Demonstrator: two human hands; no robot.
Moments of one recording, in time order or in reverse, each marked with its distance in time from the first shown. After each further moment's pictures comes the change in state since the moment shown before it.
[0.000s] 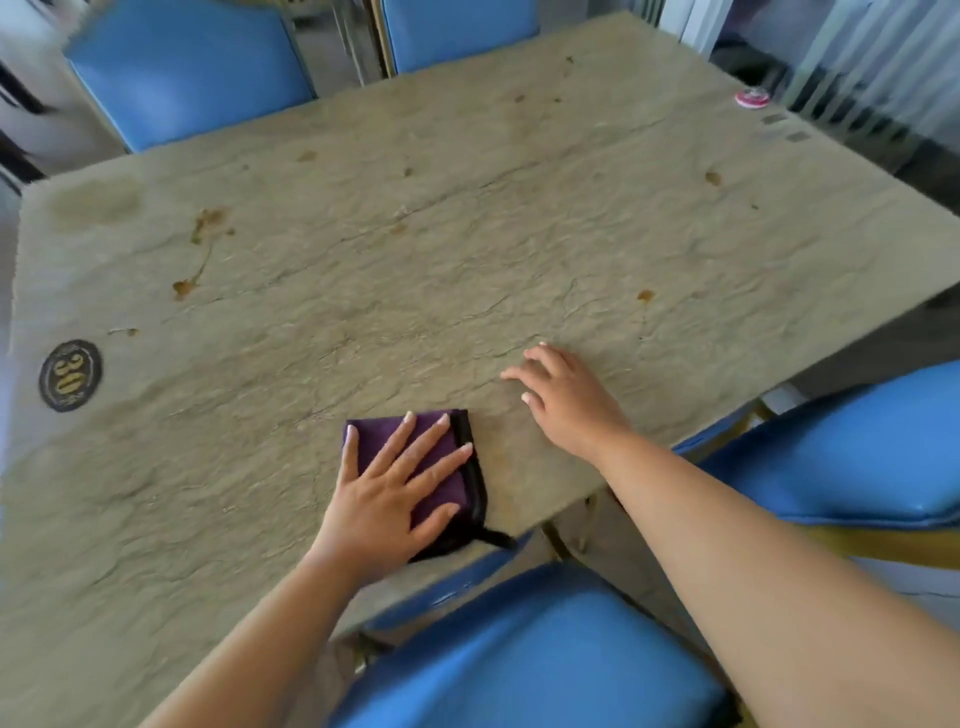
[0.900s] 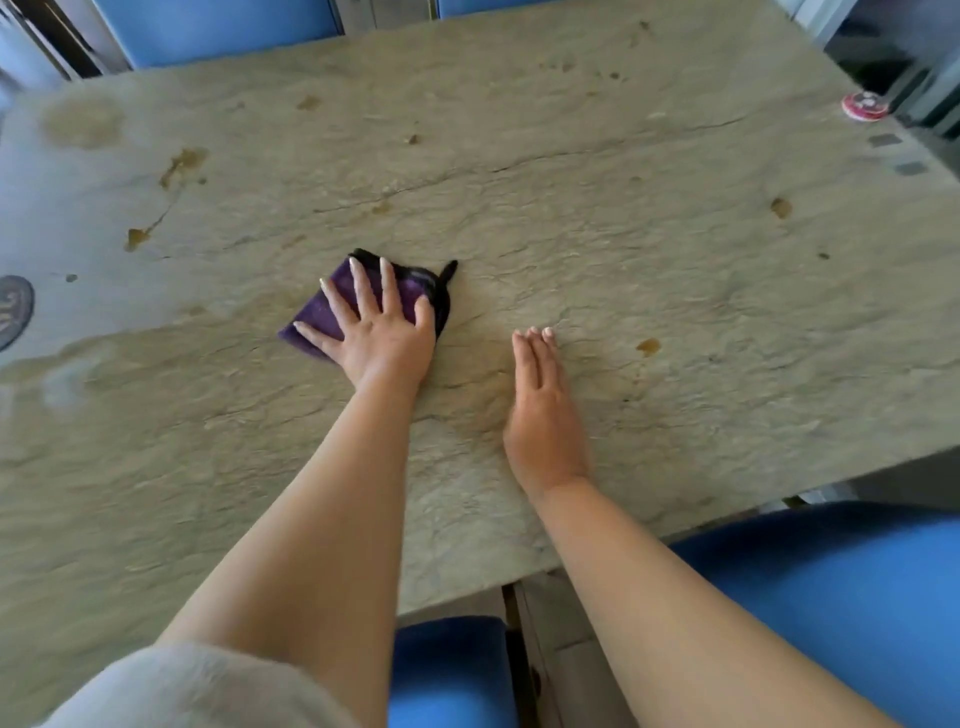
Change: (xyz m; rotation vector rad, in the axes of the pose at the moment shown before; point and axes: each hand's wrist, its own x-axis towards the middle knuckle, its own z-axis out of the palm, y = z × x) left_hand 0.234 0.005 -0.025 -0.221 0.054 -1.014; right_hand 0.040 0.043 0.020 0.194 0.252 0.087
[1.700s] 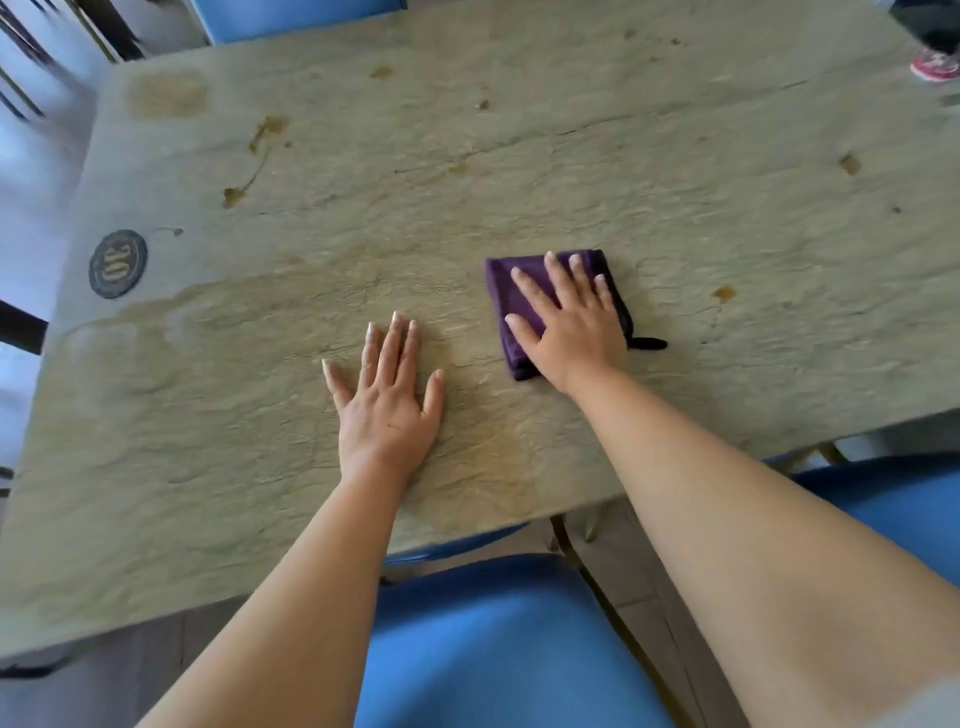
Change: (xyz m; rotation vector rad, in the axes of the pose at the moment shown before) left_hand -0.102 -0.153 -0.001 -0.022 0.018 0.299; right_hand 0.029 -0.039 0.023 -0.355 -0.215 -0.065
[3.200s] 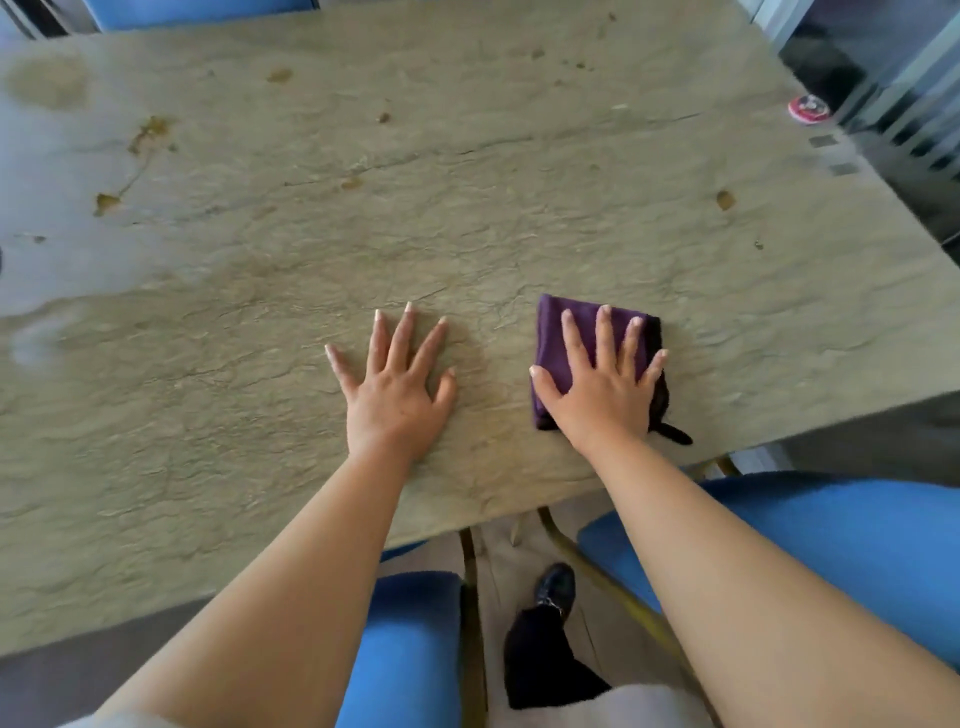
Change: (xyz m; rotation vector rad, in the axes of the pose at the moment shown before) left_hand 0.032 0.140 0.024 0.050 -0.038 0.081; right_hand -0.057 0.137 -0.034 -0.060 -0.148 0.293
